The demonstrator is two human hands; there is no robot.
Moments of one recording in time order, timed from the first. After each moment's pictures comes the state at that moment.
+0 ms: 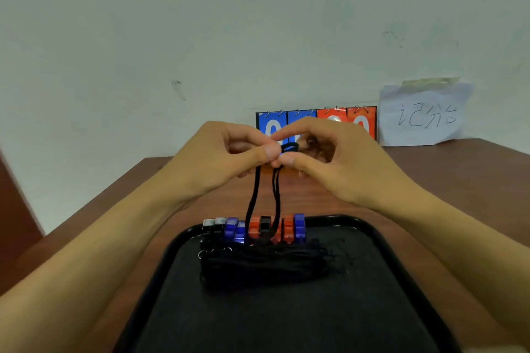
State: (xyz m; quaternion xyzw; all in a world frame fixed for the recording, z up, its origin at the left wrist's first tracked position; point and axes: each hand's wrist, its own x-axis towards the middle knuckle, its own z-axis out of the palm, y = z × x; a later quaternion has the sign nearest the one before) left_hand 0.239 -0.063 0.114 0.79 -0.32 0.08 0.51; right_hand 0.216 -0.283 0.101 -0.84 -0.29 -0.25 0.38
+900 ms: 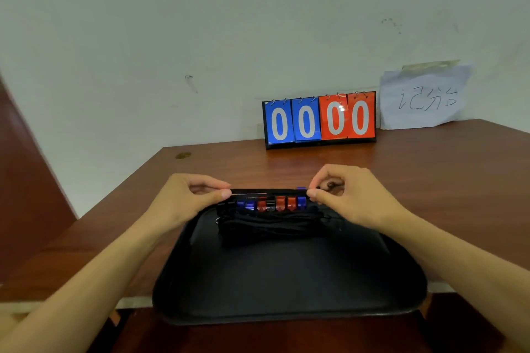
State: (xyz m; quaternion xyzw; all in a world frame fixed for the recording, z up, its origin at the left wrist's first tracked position) left_hand 0.216 0.009 0.028 0.86 -0.10 0.10 0.49; right_hand 0.198 -0.312 0.020 -0.91 -0.17 -0.15 0.36
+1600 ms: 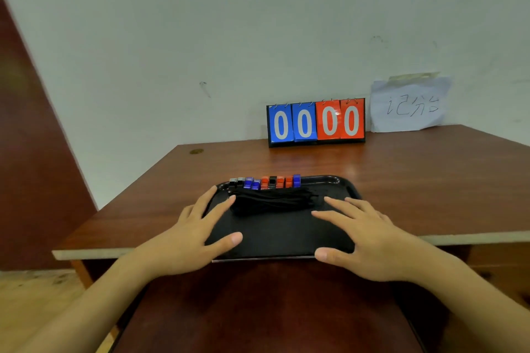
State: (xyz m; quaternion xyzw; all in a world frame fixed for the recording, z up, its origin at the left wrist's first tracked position) left_hand 0.084 0.020 0.008 0.98 -0.16 -0.04 0.11; right_hand 0.057 -0.327 0.002 -0.98 -0.17 0.03 0.10
